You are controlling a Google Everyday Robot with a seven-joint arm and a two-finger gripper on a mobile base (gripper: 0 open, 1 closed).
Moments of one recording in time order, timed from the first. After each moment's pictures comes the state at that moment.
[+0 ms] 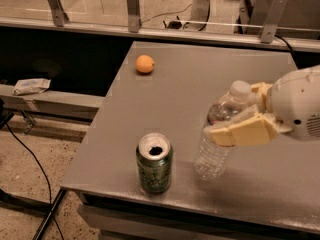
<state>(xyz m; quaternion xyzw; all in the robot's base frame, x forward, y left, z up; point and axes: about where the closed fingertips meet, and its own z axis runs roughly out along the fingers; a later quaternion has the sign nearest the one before) 0.386 -0.105 0.963 -0.48 0.74 0.26 0.40</state>
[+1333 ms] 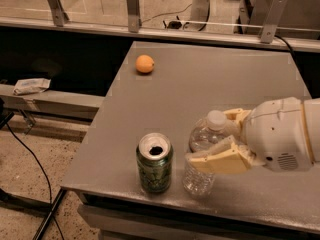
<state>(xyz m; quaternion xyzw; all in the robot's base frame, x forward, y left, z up) 0.360 -0.078 0.925 -0.51 0.72 0.24 0.40</state>
